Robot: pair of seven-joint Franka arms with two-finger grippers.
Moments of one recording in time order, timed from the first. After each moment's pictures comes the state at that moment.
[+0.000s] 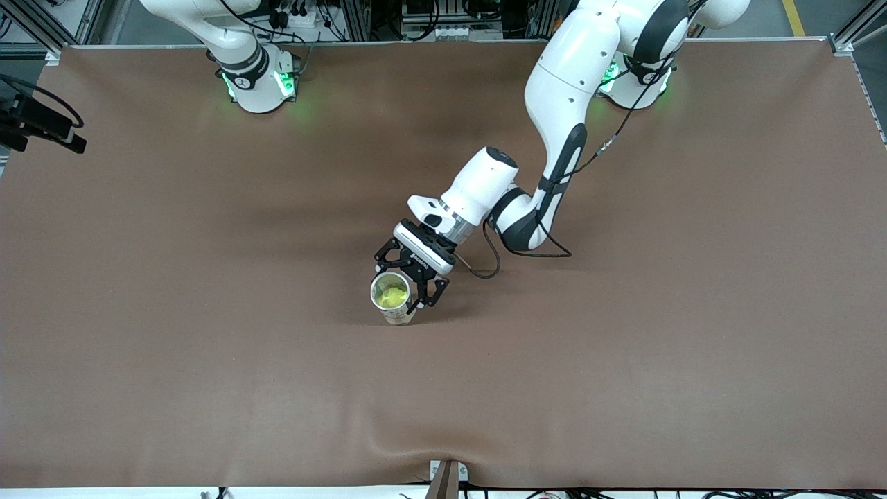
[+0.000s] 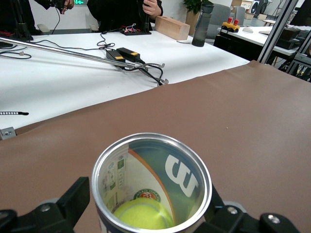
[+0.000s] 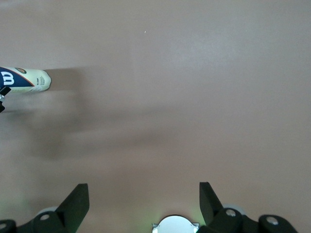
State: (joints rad) left arm -0.82 0.94 0.08 -1.46 0.14 3.50 -0.37; right arm 0.07 -0.02 -0.15 -1.44 0.09 1.33 0.03
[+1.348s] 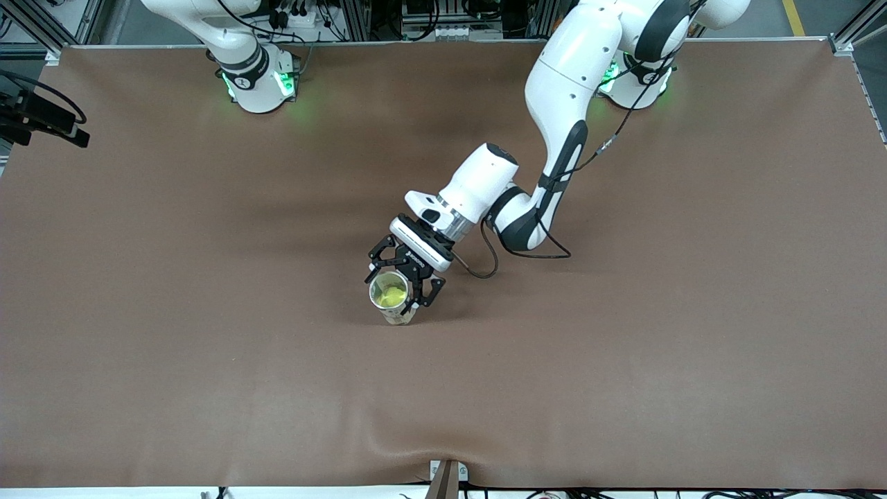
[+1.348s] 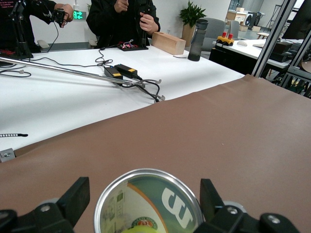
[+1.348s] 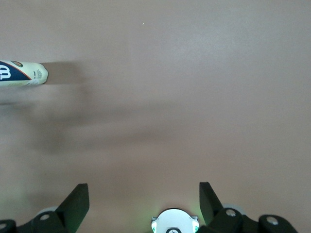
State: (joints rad) left arm -0.82 0.93 0.08 -1.43 0.14 3.51 -0.36; right arm 0.01 -0.04 -0.10 -1.45 0.09 1.31 0.03
